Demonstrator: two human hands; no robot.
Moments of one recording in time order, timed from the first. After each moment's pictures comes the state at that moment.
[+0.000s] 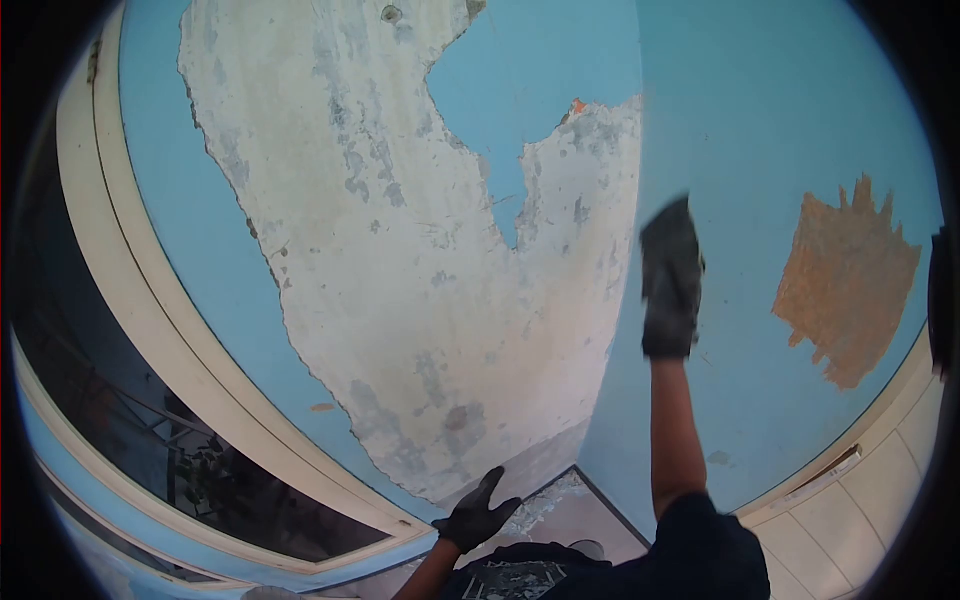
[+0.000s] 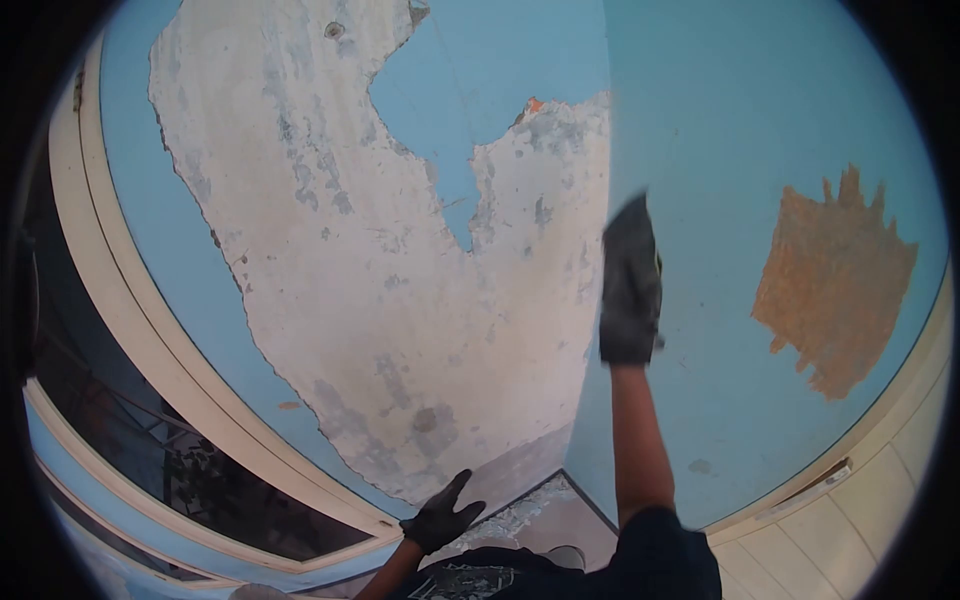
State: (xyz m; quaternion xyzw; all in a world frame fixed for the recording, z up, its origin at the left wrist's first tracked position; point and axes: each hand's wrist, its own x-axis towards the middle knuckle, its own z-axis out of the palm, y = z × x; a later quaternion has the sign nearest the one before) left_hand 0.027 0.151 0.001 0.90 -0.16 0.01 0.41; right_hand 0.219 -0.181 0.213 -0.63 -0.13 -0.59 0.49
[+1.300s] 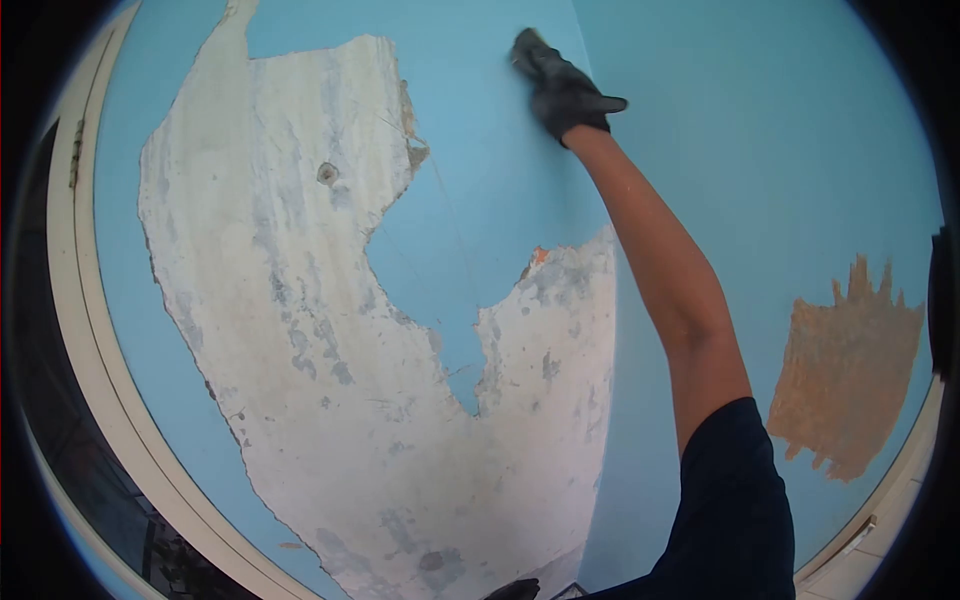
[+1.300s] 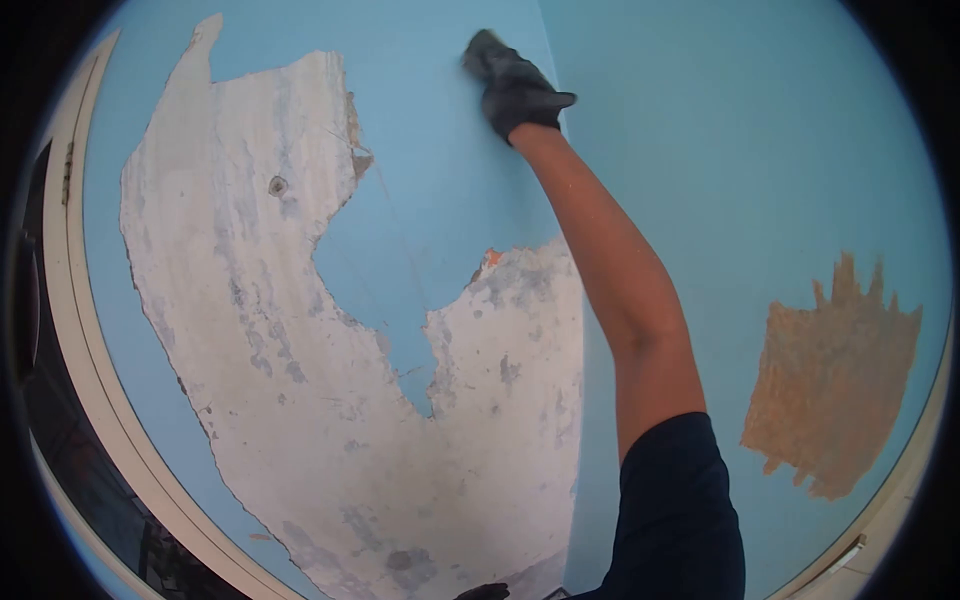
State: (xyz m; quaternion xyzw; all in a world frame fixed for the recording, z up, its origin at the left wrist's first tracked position) left_hand 0.117 0.064 -0.007 0.88 -0.21 -0.12 0.42; right_hand 0.362 -0.169 0.656 -0.61 -0.43 -0.63 0.23
